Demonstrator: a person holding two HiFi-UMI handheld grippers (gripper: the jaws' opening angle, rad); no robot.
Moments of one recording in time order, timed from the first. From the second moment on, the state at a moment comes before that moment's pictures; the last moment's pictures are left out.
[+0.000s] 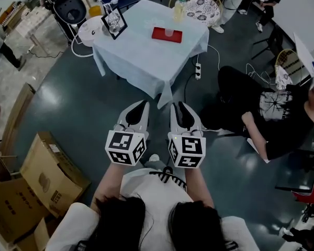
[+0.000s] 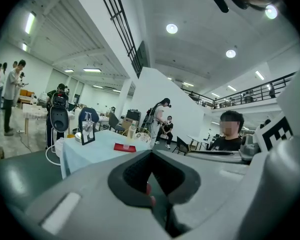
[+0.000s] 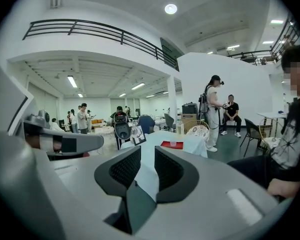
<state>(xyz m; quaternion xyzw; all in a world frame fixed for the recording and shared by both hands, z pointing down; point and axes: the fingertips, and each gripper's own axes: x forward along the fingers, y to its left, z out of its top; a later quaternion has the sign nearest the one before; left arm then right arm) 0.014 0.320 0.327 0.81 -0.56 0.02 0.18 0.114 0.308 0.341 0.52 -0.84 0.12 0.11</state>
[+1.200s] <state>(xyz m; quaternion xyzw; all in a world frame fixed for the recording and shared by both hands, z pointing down) -0.039 0.172 0.337 0.80 -0.57 0.01 0.18 0.071 0.172 0.337 0.49 -0.86 0.08 0.09</state>
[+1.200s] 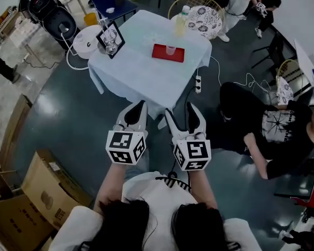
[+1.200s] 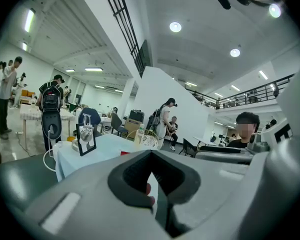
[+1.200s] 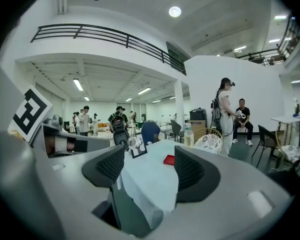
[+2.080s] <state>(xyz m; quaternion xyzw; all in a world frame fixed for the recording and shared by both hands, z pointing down) -0.080 0.016 0.337 0.83 -0.52 0.01 0.17 0.028 0.018 0.343 0.56 -0.82 0.10 0.10</state>
